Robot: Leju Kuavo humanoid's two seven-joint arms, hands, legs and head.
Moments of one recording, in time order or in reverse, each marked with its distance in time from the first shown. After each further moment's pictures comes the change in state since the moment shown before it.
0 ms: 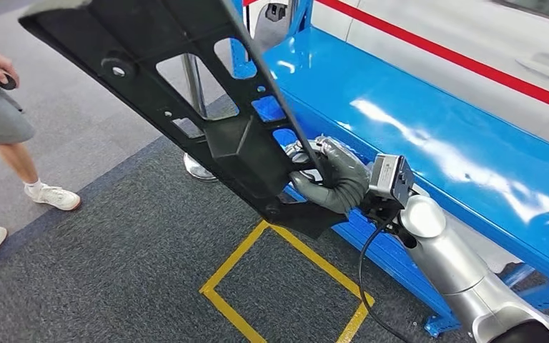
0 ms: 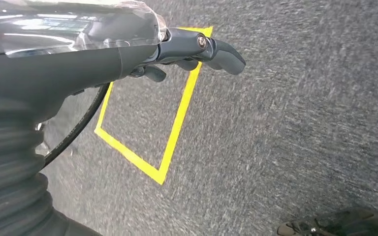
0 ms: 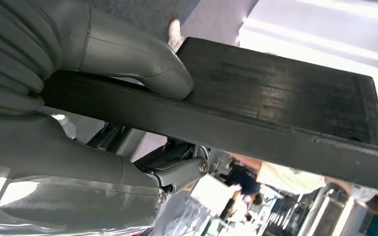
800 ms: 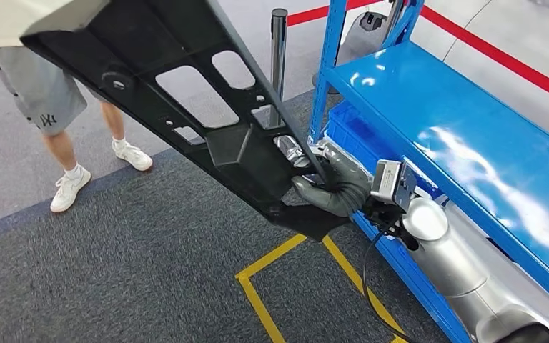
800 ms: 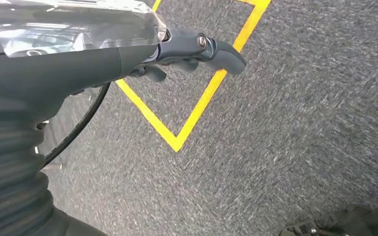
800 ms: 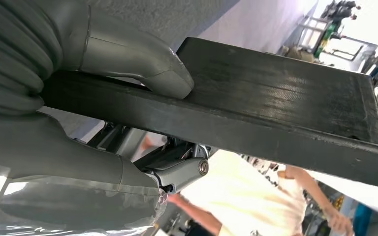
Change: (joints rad) left arm -0.001 0.000 -0.017 0.000 -0.015 -0.006 0.013; right arm 0.009 -0.004 -0.004 -0.007 0.019 0.009 -0.015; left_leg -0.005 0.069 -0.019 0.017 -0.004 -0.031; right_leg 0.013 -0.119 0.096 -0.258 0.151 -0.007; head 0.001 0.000
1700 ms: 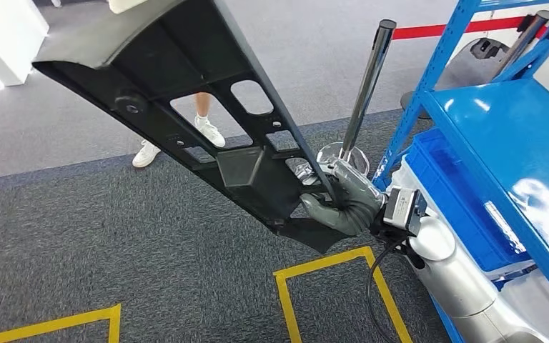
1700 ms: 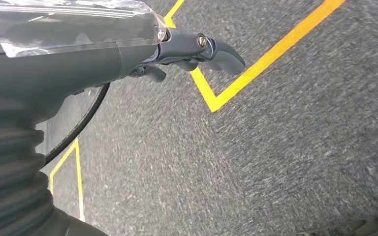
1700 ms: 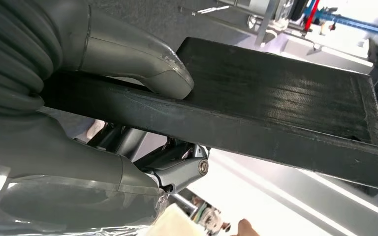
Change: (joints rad) left arm 0.025 0.001 -0.001 0.000 0.013 0.003 0.003; right arm 0.117 -0.007 -0.062 -0.082 0.055 0.004 -0.041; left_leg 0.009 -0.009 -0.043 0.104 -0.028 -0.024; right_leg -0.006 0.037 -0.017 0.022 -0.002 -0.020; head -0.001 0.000
